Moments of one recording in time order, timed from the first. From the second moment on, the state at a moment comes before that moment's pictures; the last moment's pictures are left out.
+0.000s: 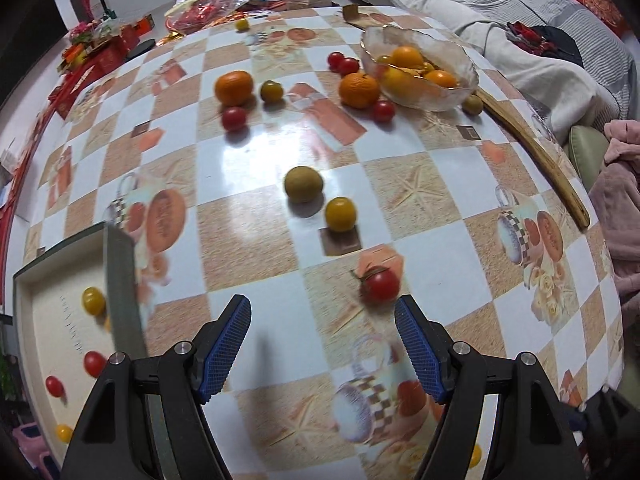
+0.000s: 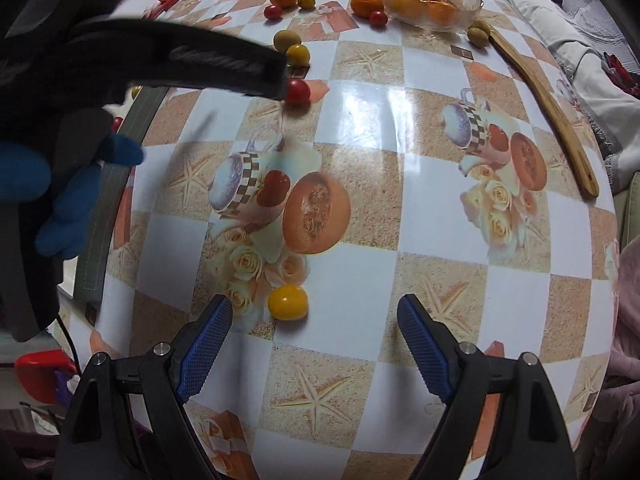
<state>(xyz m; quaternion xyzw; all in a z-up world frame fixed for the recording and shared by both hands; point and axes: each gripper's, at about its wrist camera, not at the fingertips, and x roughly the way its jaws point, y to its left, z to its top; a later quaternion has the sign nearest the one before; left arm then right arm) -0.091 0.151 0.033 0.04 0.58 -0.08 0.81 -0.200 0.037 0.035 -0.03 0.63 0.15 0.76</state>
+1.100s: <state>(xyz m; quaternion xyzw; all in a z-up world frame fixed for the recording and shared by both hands) -0.088 0.159 0.041 -0.01 0.57 -0.08 0.82 -0.186 0.025 0.043 0.01 0.62 0.17 0.76</state>
